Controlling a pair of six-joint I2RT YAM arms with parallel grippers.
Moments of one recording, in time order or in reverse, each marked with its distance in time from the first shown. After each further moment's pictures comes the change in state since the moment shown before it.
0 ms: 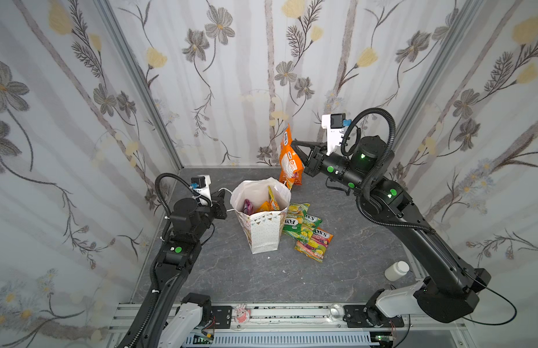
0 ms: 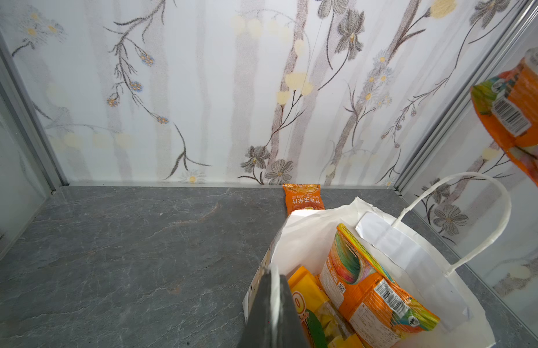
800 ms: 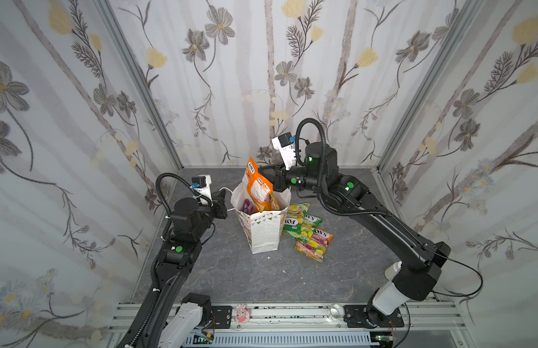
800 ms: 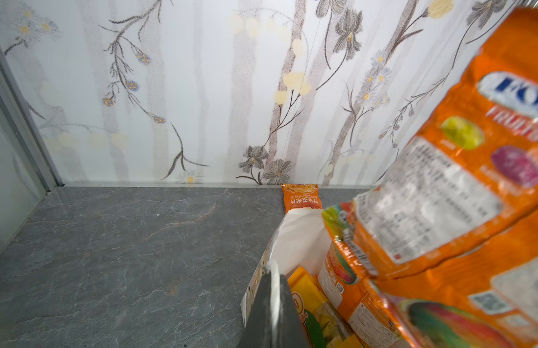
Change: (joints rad) left arm 0.000 0.007 -0.005 0.014 0.011 -0.003; right arm 0.118 0.216 0.065 -0.163 -0.080 -0.064
